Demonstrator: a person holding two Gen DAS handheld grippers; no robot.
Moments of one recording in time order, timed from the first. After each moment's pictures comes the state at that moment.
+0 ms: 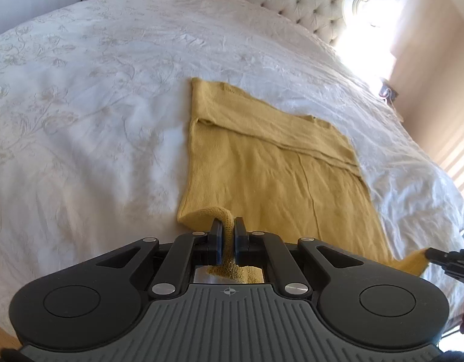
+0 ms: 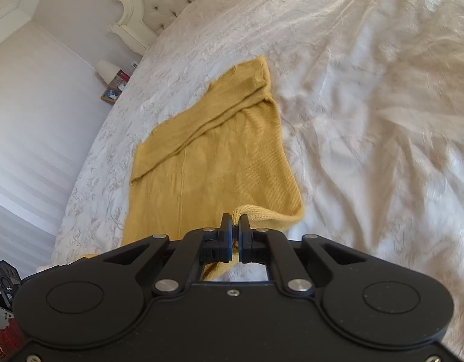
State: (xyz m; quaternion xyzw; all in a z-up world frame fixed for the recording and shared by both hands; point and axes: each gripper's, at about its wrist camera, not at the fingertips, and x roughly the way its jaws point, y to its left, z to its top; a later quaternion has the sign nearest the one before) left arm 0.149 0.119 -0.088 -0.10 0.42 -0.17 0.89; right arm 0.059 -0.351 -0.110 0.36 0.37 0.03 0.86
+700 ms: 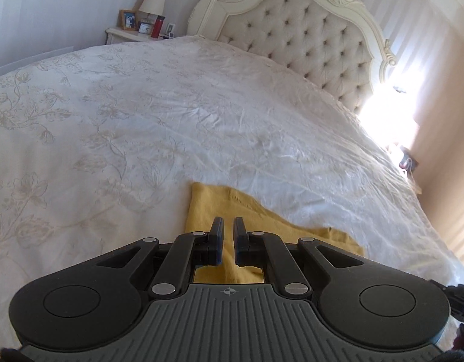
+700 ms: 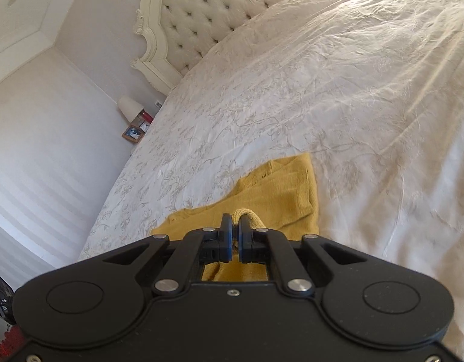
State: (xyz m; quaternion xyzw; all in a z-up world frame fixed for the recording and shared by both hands) left arm 0.278 0.097 -0.041 -0.16 0.34 -0.10 0.92; right arm 0.217 -0.403 -0.084 0.35 0.30 0.06 0.89
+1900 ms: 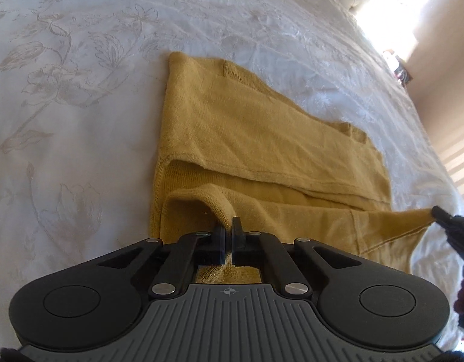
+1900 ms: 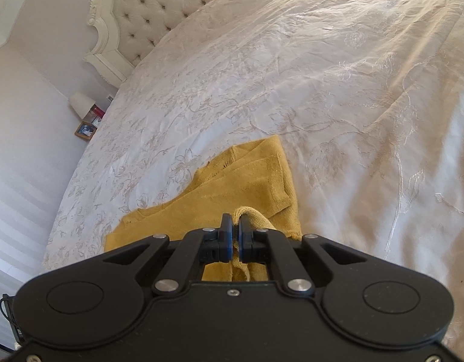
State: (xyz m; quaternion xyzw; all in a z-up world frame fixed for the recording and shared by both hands) left arm 0.330 0.082 -0.142 -0.14 0.52 -0.19 0.82; right arm 0.242 -0.382 -0.110 0.35 0.35 -0.03 0.87
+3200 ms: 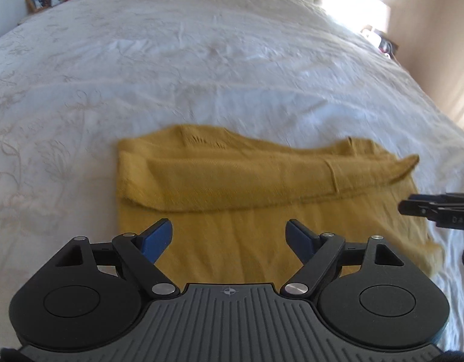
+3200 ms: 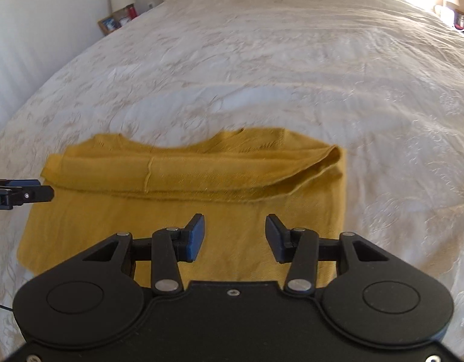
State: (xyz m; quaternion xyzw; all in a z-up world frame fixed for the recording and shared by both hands) left arm 0.375 0.012 -0.139 0.02 0.46 -0.22 0.86; right arm 0.342 -0.302 -0.149 0.09 0.44 0.05 0.89
